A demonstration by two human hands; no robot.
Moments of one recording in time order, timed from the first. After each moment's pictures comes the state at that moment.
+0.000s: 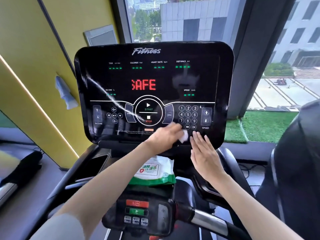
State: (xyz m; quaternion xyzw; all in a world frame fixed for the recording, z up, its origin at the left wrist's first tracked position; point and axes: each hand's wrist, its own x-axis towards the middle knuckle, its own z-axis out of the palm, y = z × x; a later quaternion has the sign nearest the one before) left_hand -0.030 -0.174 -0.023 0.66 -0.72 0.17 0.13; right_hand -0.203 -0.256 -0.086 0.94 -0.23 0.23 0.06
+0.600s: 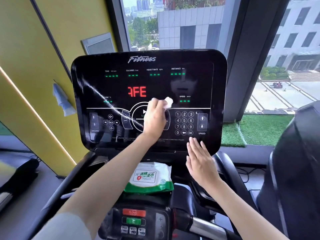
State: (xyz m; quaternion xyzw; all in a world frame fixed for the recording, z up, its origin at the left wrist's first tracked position) left_hand -0.006 -0.206 0.020 0.72 -0.53 0.23 0.38; right_hand -0.199 -0.255 -0.093 0.94 -0.24 0.25 0.06
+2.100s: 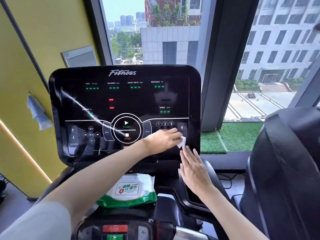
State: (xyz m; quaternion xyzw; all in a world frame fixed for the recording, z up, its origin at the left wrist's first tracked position) left_hand -0.043 -0.237 0.013 0.49 -0.83 0.27 0.05; right_hand -0.228 -0.272 -0.082 0.93 -0.29 0.21 0.06
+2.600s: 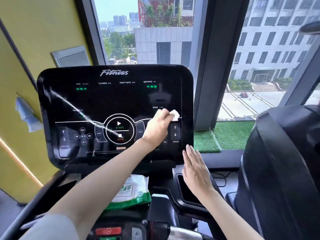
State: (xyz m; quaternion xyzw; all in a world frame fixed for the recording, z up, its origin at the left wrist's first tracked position) left_hand -0.061 -0.260 0.029 0.66 -0.67 0.22 0.28; right_hand -0.247 -0.277 -0.087 0.90 -0.32 0.27 0.07
